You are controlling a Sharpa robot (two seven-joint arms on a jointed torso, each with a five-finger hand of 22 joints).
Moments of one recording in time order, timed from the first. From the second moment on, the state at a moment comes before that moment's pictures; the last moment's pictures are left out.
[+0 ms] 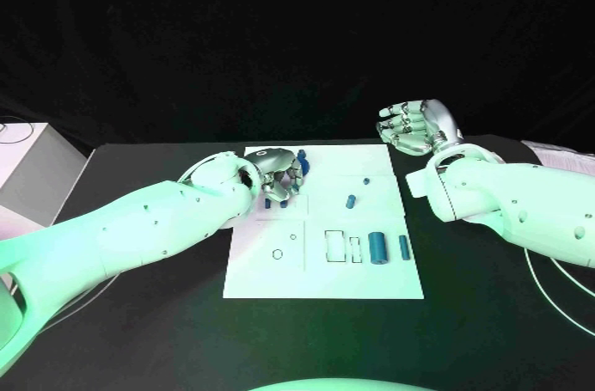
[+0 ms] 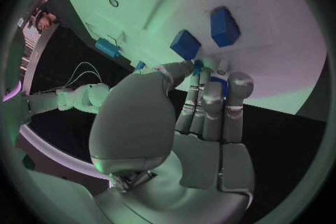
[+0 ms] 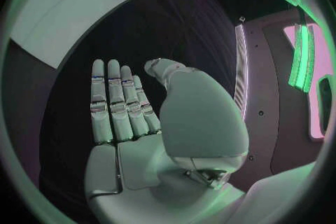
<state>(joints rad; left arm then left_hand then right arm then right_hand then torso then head) 1.16 -0.52 0.08 1.19 -1.58 -0.15 -0.06 1.42 -0.24 0.68 0.07 0.06 0.86 0.16 0.36 0.41 0.91 0.10 0.56 0.15 1.30 0.03 1.31 0.98 0.14 1.20 0.13 1.19 1.10 1.31 -0.79 -0.12 1.41 -0.59 -0.80 0.21 1.36 -0.24 0.50 0.20 0.51 0.87 0.22 0.14 0.35 1.07 0.17 0.14 0.06 1.10 0.11 0.11 0.42 0.18 1.03 0.23 0.07 0.26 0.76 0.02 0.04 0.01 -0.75</state>
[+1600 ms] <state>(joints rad) 1.15 -0.57 0.13 1.24 -1.52 -0.23 -0.03 1.41 -0.20 0.70 0.03 0.06 0.95 0.15 0.35 0.40 0.98 0.08 0.57 0.17 1.34 0.01 1.36 1.03 0.12 1.25 0.11 1.27 1.18 1.31 -0.80 -0.12 1.41 -0.59 -0.80 0.21 1.36 -0.24 0.50 0.20 0.51 0.87 0.22 0.14 0.35 1.07 0.17 0.14 0.06 1.10 0.11 0.11 0.41 0.18 1.03 0.23 0.07 0.25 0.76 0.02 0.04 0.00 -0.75</state>
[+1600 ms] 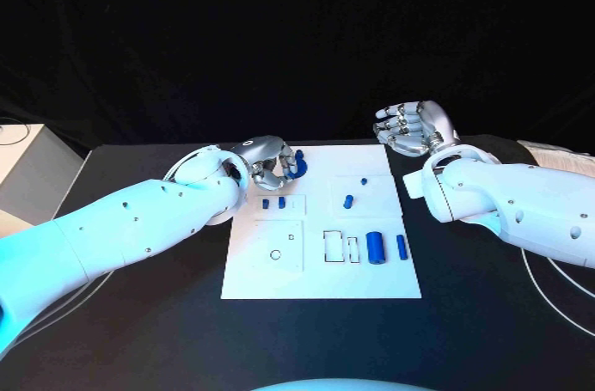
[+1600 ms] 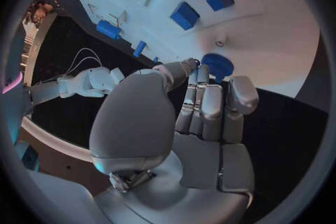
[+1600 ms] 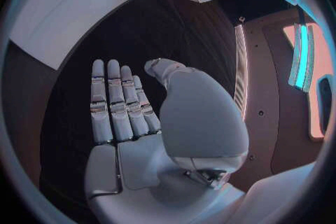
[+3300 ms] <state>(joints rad) 1.13 -0.62 0.15 1.24 -1.51 -0.16 -0.04 1.41 -0.20 0.70 0.02 0.05 0.95 0.14 0.34 0.40 0.99 0.08 0.55 0.17 1.34 0.01 1.36 1.02 0.12 1.25 0.11 1.27 1.18 1.31 -0.80 -0.12 1.41 -0.59 -0.80 0.21 1.36 -0.24 0.50 0.20 0.51 0.87 0.22 0.14 0.35 1.07 0.17 0.14 0.06 1.10 0.11 0.11 0.41 0.18 1.03 0.23 0.07 0.25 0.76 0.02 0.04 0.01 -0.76</state>
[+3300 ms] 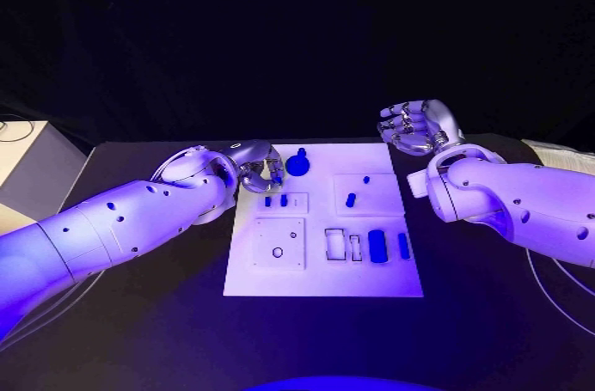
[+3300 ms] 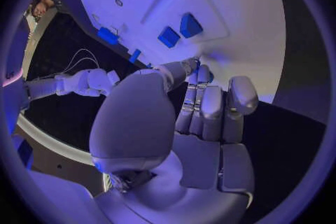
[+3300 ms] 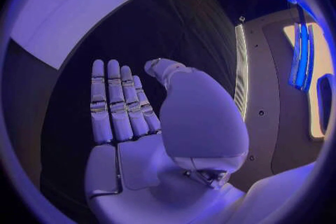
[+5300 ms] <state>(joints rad) 1.13 -0.60 0.14 1.22 -1.53 -0.14 -0.05 1.41 -0.21 0.69 0.01 0.05 0.99 0.14 0.34 0.40 1.01 0.07 0.54 0.17 1.34 0.01 1.36 1.01 0.12 1.24 0.11 1.27 1.18 1.31 -0.80 -0.12 1.41 -0.59 -0.80 0.21 1.35 -0.23 0.49 0.20 0.51 0.87 0.22 0.14 0.35 1.07 0.17 0.14 0.06 1.10 0.11 0.11 0.41 0.18 1.03 0.23 0.07 0.24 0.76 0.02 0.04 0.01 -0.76</state>
